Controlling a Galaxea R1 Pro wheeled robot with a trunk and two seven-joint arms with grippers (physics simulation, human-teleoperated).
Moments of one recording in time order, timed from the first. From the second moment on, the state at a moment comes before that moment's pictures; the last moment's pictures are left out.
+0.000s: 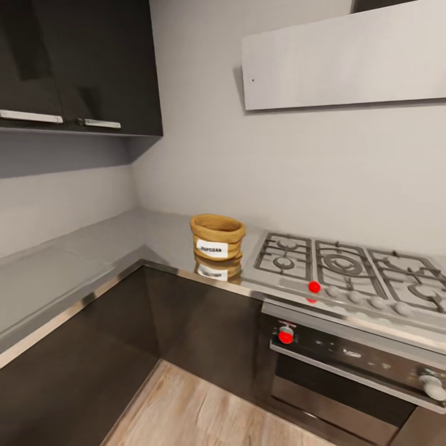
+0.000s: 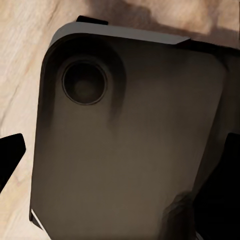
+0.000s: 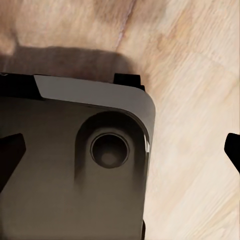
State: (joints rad) left arm 0.00 -0.03 0.00 -0.07 0.18 -0.02 0.00; right arm -0.14 -0.07 -0.30 0.03 0.36 -0.07 0.09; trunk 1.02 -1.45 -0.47
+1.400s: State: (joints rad) left arm 0.00 -0.03 0.01 -0.07 0.19 -0.03 0.00; right arm -0.14 -0.07 -0.30 0.03 0.36 -0.07 0.09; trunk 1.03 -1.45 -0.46
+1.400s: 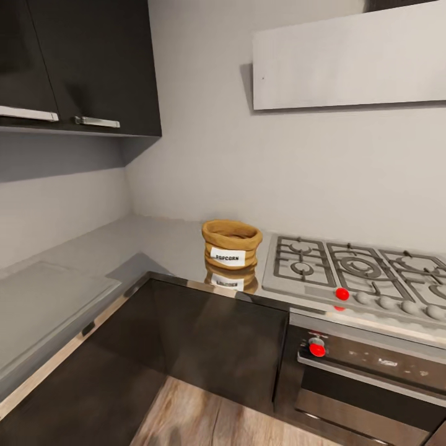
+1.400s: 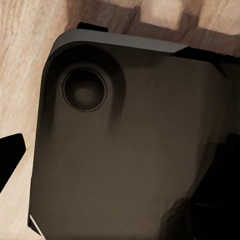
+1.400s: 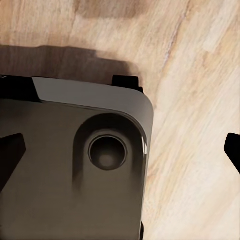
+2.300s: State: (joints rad) left arm 0.00 -0.03 0.01 -0.08 0.20 -0.03 0.00; right arm -0.14 -0.07 -0.31 0.03 0.35 -0.07 0.09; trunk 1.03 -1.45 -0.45
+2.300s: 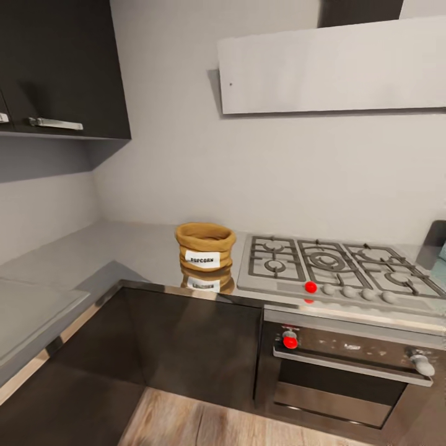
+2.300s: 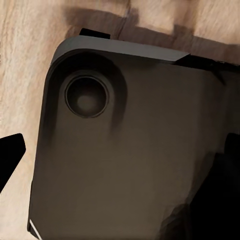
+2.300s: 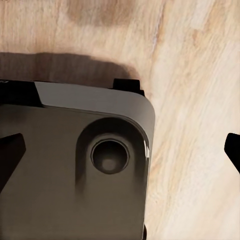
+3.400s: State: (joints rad) left arm 0.00 -0.03 0.02 -0.08 0.29 -0.03 0.13; right arm -0.14 -0.07 -0.30 0.03 0.36 -0.06 0.05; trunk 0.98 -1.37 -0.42
